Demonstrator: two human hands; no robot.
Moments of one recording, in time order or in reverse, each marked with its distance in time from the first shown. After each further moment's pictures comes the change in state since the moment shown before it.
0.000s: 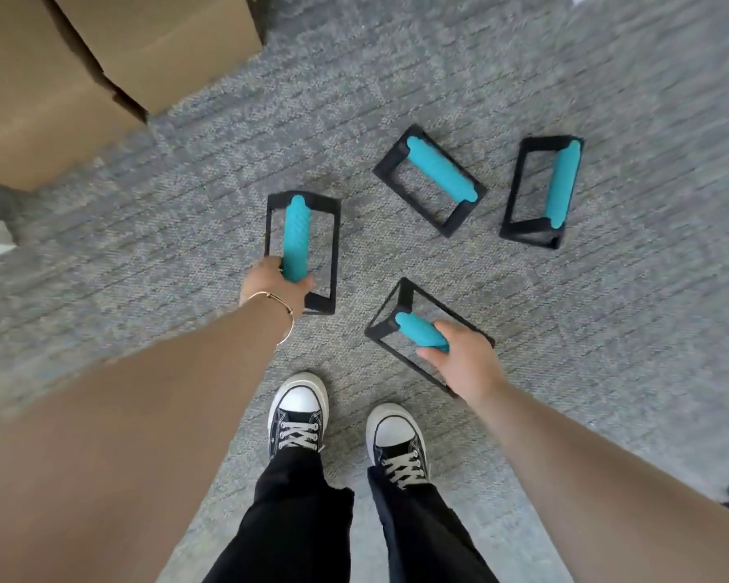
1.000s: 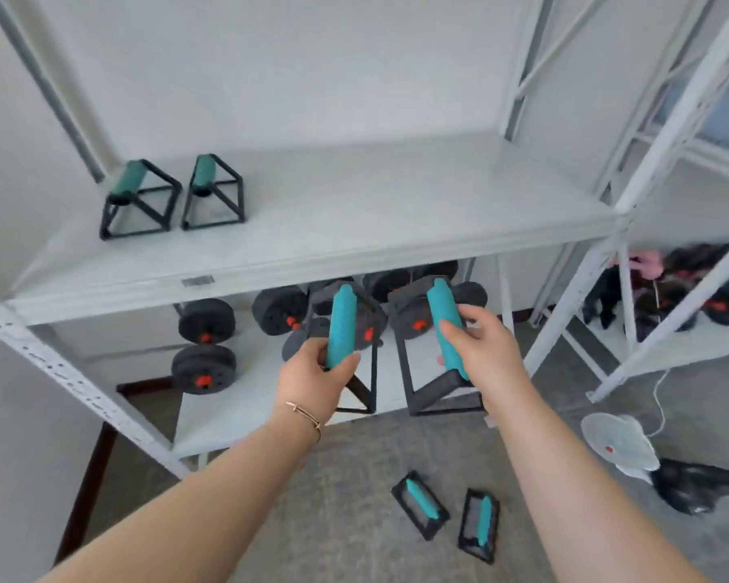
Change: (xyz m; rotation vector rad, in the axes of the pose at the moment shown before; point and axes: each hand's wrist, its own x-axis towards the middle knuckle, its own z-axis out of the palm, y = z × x) left_hand -0.572 0.246 -0.496 -0.481 0.624 0.524; right_hand -0.435 -0.343 -0.629 0.936 0.424 -0.519
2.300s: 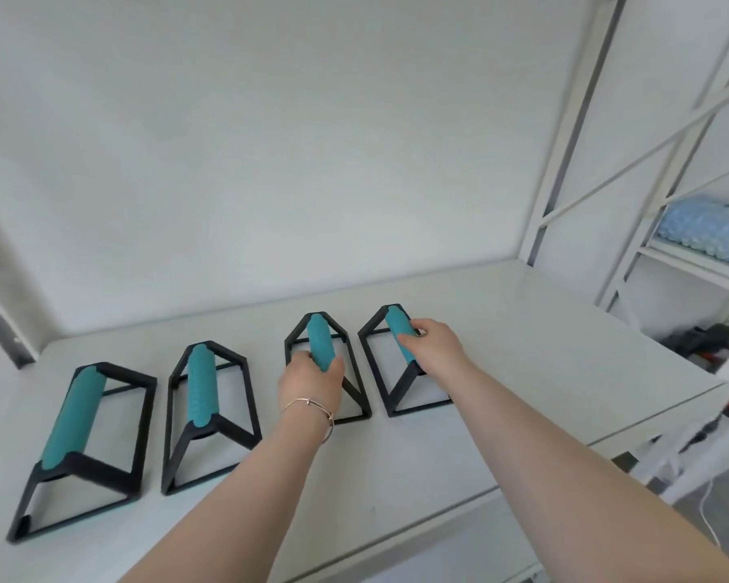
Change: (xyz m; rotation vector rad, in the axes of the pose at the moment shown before) left_hand 0.399 0.078 -0.059 0.029 0.021 -0.060; right_hand 0.350 -0.152 0.210 -0.403 0.043 -0.071
